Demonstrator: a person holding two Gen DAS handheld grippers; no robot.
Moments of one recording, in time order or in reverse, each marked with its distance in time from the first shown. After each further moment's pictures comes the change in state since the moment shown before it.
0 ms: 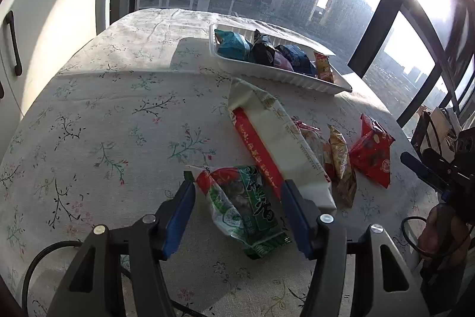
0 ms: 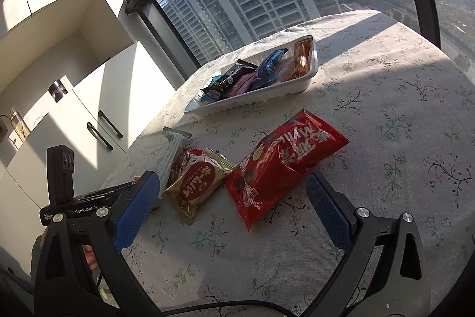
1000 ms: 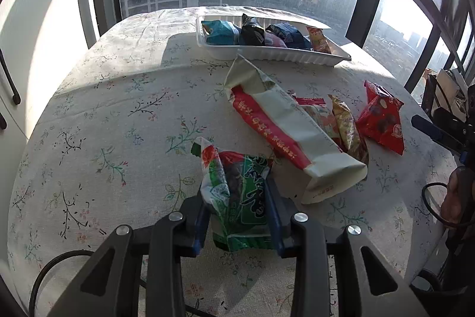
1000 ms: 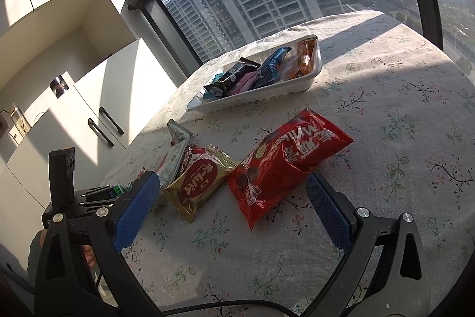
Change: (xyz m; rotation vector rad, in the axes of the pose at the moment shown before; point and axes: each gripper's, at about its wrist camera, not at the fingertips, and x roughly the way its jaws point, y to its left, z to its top) left arm 0.006 -0.011 -0.007 0.155 0.055 0.083; right arm 0.002 0.003 -0.001 -0.016 0.007 0.007
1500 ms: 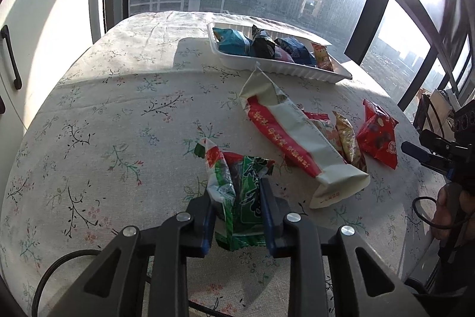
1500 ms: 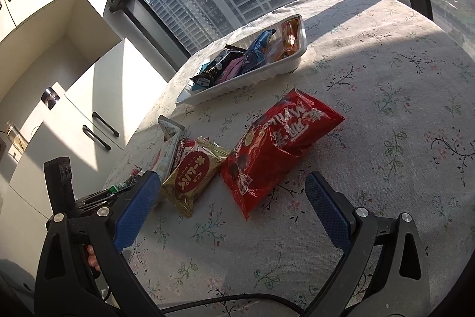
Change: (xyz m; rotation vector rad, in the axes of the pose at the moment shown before) left arm -0.010 0.026 0.000 -0.085 -0.045 -0.072; right arm 0.008 -0.013 0.000 0.108 0.071 -0.018
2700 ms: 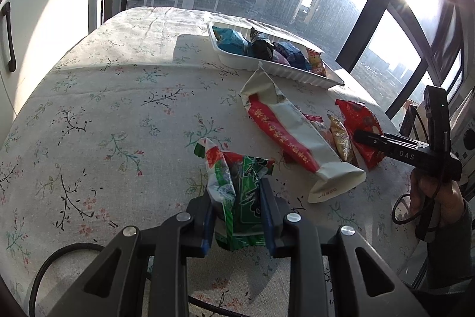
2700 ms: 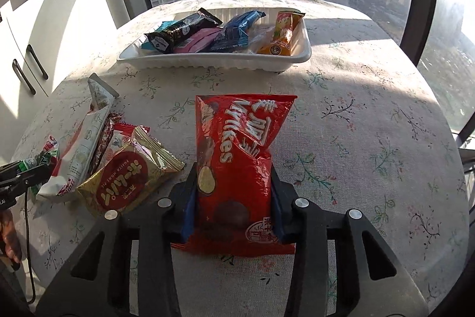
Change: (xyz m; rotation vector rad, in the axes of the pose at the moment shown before) left arm -0.003 0.012 -0.008 -0.043 -0.011 -0.079; right arm 0.083 0.033 0.028 -0.275 0.137 -0.381
